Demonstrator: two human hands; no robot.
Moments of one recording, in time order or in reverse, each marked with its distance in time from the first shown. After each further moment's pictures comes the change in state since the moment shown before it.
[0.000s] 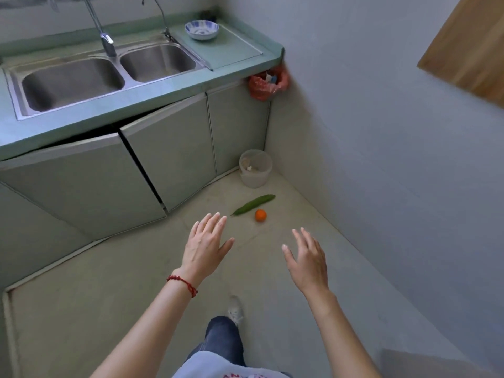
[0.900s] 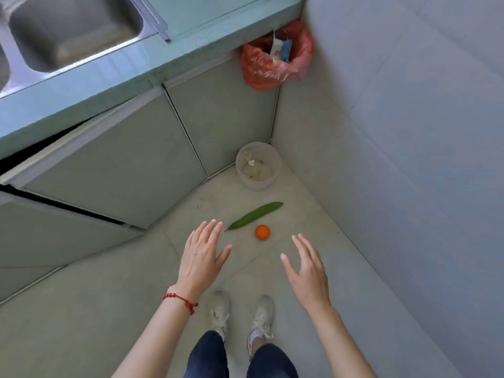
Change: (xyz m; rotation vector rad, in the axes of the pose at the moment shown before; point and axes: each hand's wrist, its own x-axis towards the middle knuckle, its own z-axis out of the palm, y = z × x) left_hand 0.357 -0.044 0.116 -0.061 -0.149 -0.167; right_hand 0.371 0.058 0.081 0.202 -0.196 0.086
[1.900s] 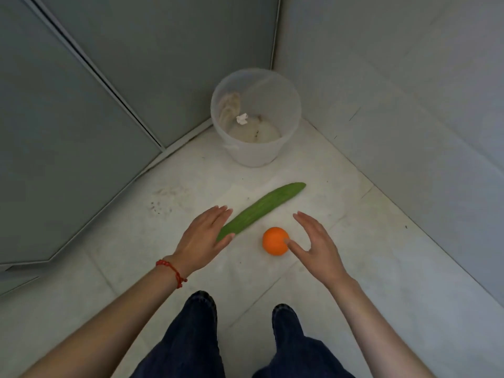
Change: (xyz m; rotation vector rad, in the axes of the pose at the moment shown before) left_hand 0.256 -0.214 0.403 0.040 -0.268 0.269; right_hand 0.272 0.285 0.331 0.065 -0.079 -0.030
